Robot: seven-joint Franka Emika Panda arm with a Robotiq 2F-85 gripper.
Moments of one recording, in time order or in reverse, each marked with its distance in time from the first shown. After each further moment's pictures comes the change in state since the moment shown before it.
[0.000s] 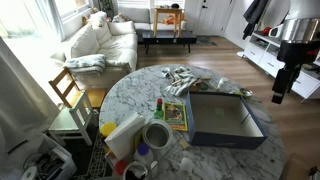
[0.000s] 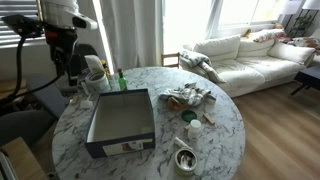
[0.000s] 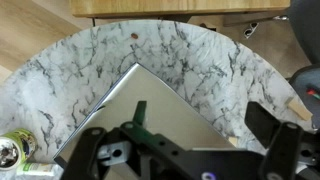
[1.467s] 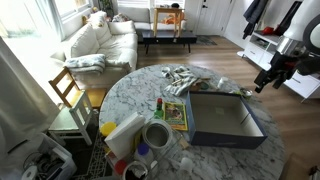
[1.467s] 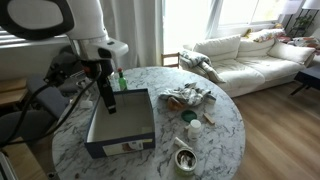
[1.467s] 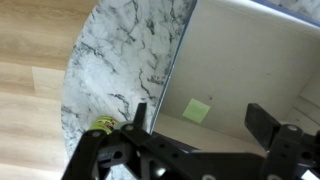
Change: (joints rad) arm -0.191 0.106 -0.077 -0.134 -0.129 0.501 0.209
